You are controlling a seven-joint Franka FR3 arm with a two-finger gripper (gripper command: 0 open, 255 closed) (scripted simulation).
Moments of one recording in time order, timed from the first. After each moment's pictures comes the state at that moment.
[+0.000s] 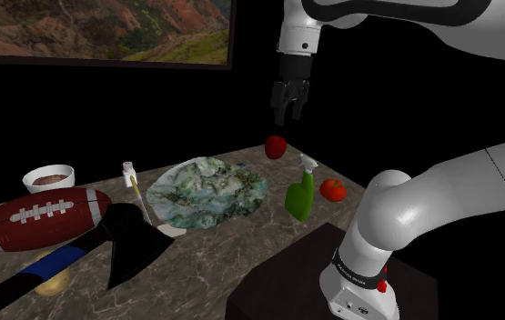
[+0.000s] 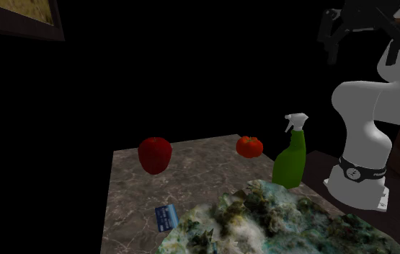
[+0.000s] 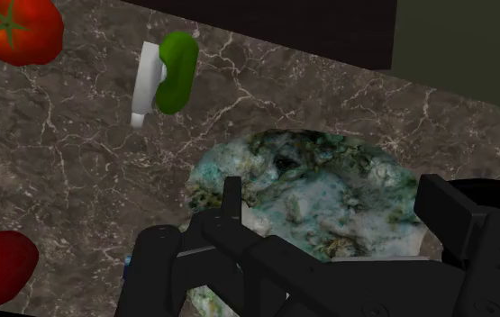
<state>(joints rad) 0.02 -0.74 0.00 -2.27 0.03 1.44 0.04</state>
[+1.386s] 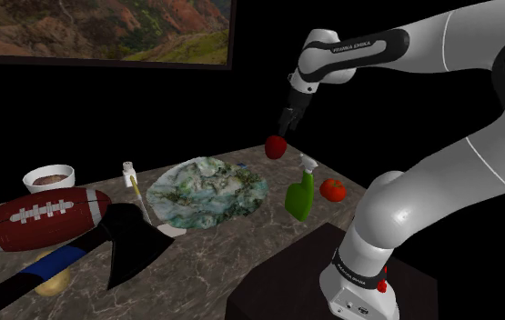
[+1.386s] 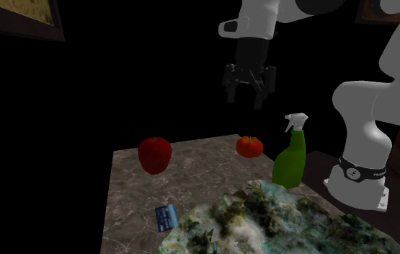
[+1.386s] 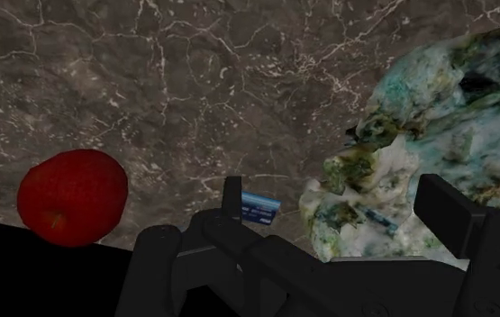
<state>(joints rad) -0.06 -0.55 -0.39 -2.44 -0.15 2.04 -0.38</state>
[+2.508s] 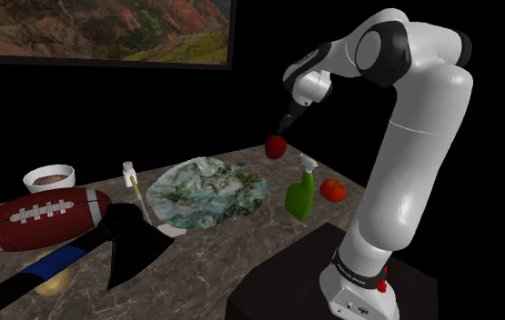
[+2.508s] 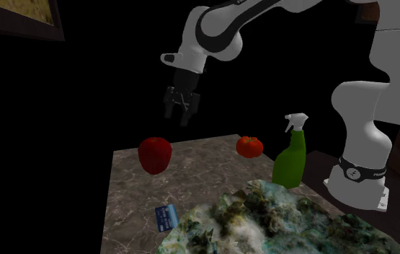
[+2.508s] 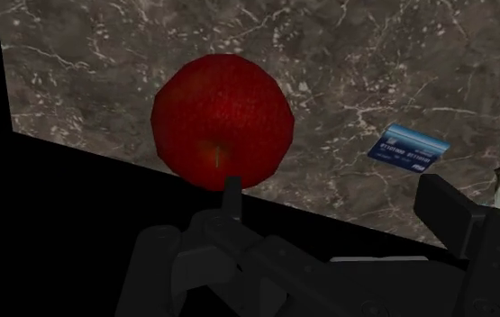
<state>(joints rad) 0.04 0.08 -0.78 -2.11 0.42 2.38 -1.09</state>
